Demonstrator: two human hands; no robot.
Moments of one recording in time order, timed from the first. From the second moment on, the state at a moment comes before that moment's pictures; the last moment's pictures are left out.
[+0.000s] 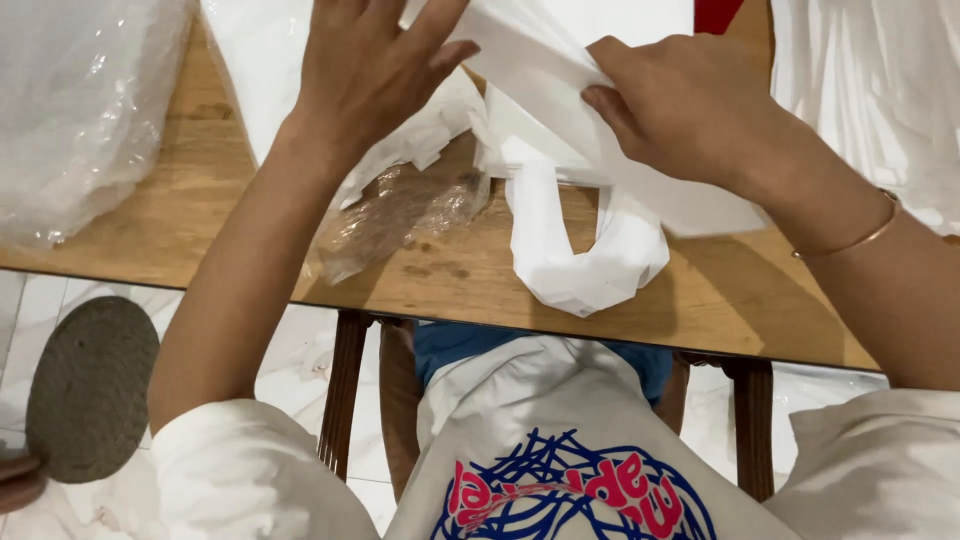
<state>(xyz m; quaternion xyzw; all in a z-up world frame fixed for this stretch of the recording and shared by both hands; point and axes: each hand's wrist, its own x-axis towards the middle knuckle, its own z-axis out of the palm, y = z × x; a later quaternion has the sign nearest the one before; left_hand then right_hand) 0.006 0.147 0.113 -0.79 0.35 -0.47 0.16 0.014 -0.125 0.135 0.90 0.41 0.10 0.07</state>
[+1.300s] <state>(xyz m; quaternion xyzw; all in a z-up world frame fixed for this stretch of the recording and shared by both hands) -0.049 0.180 0.117 -0.88 0.22 -0.31 0.29 0.024 0.074 0.051 0.91 0.39 0.04 -0.16</state>
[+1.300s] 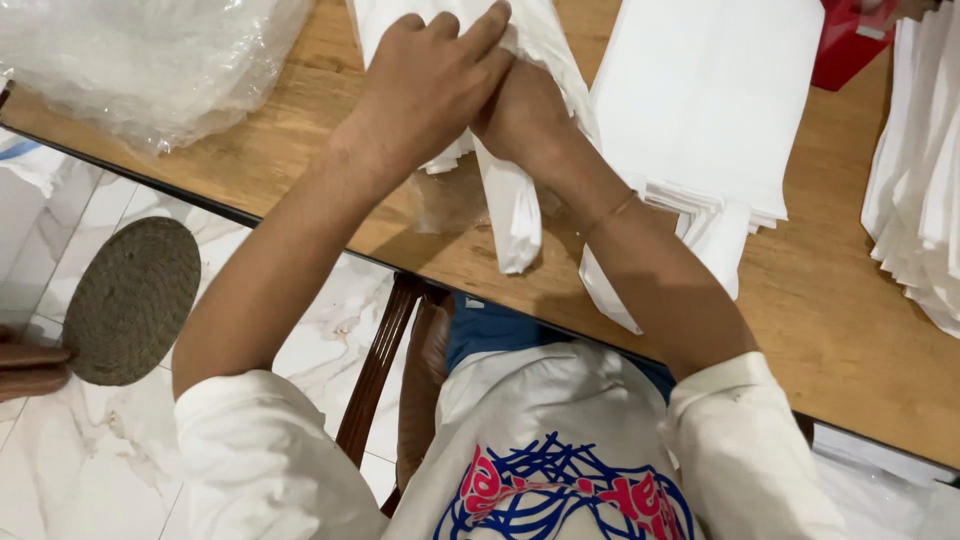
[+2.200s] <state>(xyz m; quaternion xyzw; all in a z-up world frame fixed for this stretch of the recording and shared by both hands) -0.133 0.152 0.073 -0.99 0.09 -0.02 0.14 0.011 0.011 0.055 0.73 0.33 -0.06 -0.59</state>
